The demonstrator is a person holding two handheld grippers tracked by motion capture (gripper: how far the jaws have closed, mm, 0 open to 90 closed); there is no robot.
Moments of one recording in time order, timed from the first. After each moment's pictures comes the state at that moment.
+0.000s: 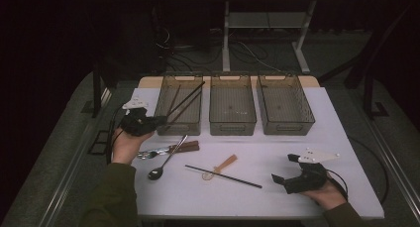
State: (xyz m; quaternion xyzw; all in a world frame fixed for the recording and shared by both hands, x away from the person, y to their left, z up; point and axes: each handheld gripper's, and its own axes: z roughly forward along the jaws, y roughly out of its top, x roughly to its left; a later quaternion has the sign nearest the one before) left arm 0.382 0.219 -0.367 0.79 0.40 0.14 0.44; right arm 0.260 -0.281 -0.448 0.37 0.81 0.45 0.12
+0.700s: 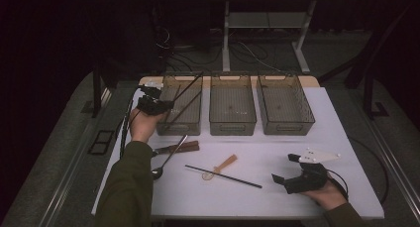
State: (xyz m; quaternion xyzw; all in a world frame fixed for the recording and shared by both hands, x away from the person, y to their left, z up) left arm 0.448 0.190 -0.372 0.79 0.46 0.16 0.37; right arm 0.259 -0.281 -0.447 0.37 0.80 0.45 0.12
